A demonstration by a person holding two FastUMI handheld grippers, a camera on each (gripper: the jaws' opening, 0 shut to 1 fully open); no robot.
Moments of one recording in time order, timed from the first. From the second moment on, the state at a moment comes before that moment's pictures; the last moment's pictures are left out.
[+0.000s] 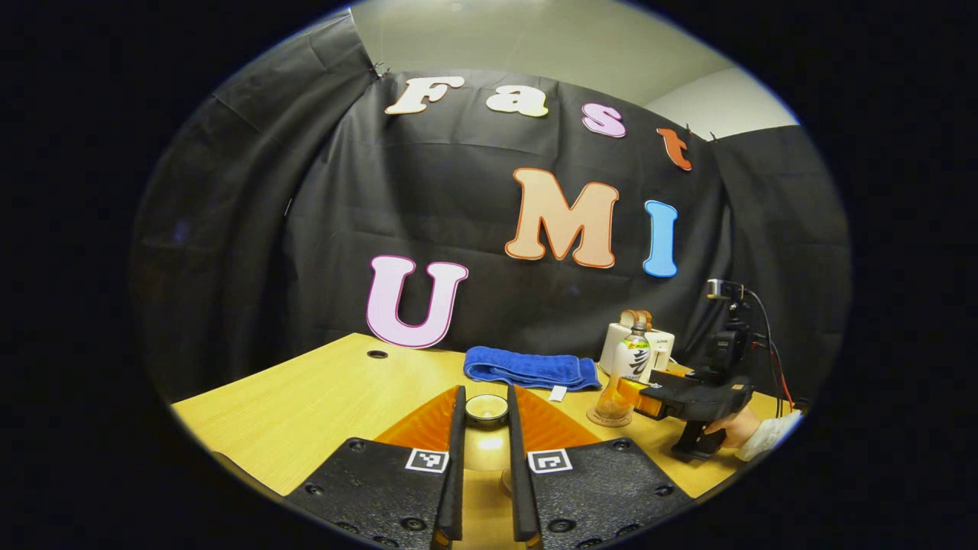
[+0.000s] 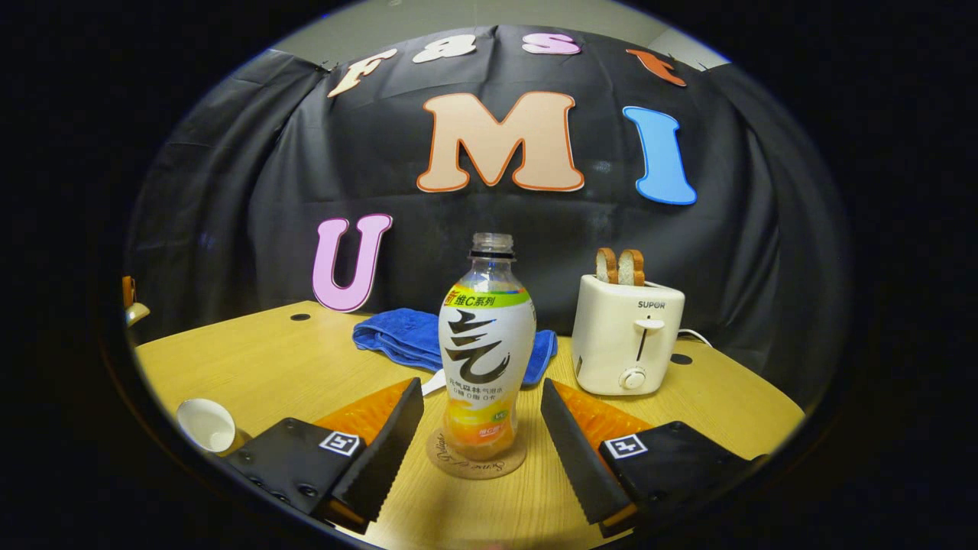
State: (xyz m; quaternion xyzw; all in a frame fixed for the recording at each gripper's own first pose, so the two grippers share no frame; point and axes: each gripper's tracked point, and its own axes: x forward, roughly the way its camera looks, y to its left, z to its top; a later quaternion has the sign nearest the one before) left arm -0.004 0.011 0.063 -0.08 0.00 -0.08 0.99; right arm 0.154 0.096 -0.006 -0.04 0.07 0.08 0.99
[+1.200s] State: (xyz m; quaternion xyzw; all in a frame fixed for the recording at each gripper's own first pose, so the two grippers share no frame) left arm 0.021 -0.077 -0.011 -0.03 0.08 -0.13 0.99; right arm 0.016 0.063 0.021 -0.02 0.02 0.12 0.99
